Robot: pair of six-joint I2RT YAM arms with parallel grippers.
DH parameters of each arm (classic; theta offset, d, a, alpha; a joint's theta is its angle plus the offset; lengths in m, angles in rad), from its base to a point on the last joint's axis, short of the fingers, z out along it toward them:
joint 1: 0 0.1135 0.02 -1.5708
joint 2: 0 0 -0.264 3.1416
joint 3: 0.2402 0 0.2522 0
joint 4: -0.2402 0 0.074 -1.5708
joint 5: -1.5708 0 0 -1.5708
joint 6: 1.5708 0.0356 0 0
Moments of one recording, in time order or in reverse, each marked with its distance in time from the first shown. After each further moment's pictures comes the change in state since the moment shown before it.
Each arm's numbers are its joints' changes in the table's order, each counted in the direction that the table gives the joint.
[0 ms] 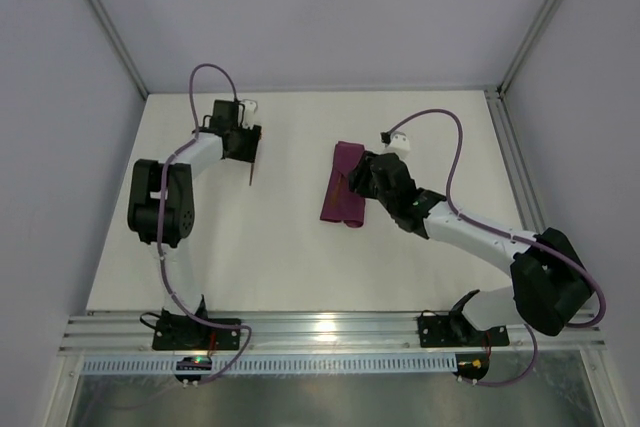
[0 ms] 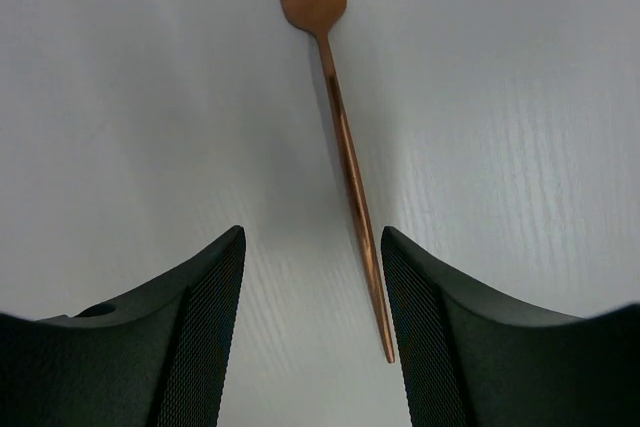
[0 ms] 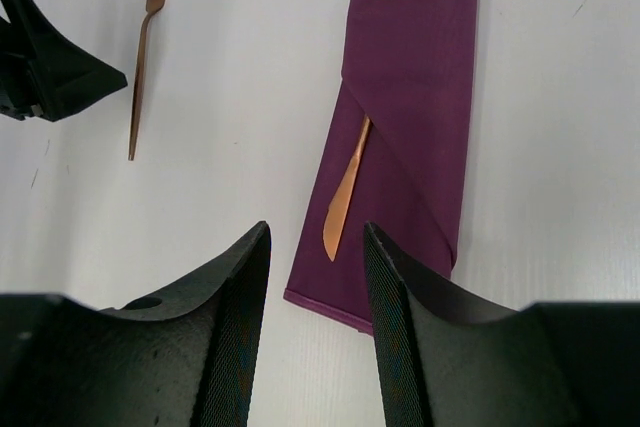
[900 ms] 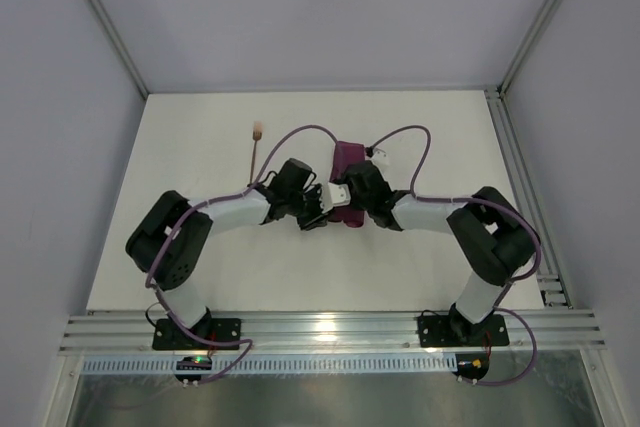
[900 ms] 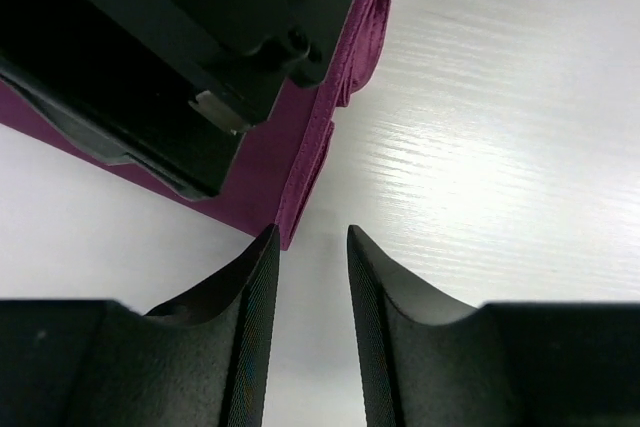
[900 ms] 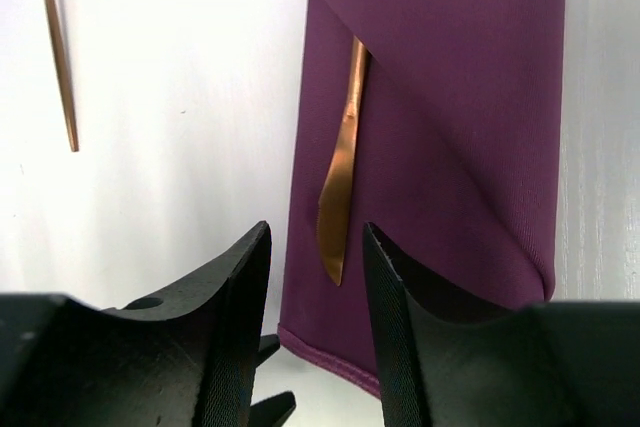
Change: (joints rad) left arm -0.529 -0.206 -0.442 0.208 -0.403 0.478; right arm 0.000 0.366 0.021 0.171 0.105 0.218
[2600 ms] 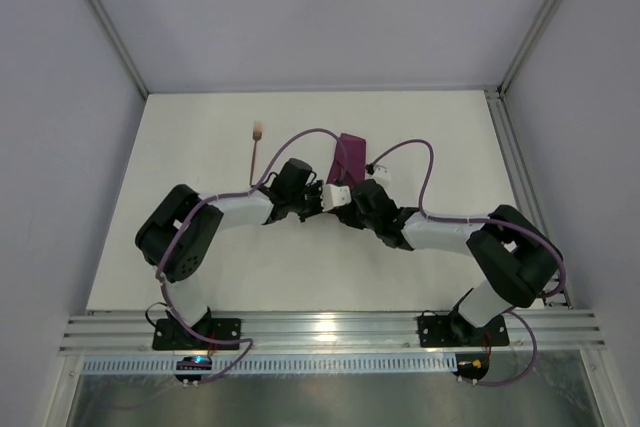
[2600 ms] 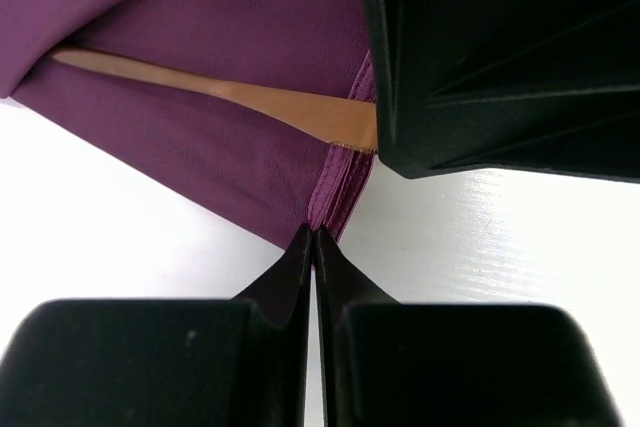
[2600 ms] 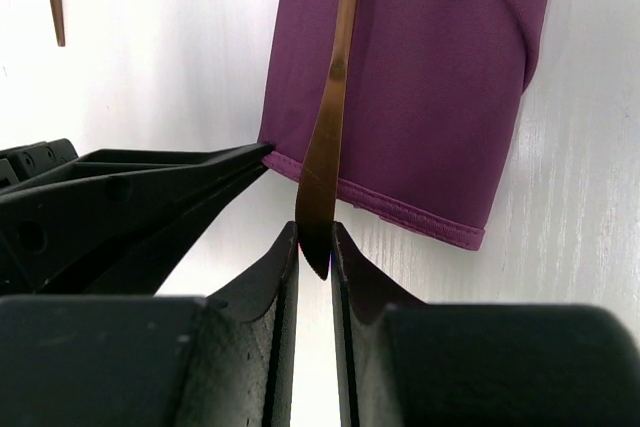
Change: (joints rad) left arm 0.012 0.050 -0.008 0.144 0.092 0.156; right arm 0.083 -0.175 -0.151 -0.043 0.002 -0.003
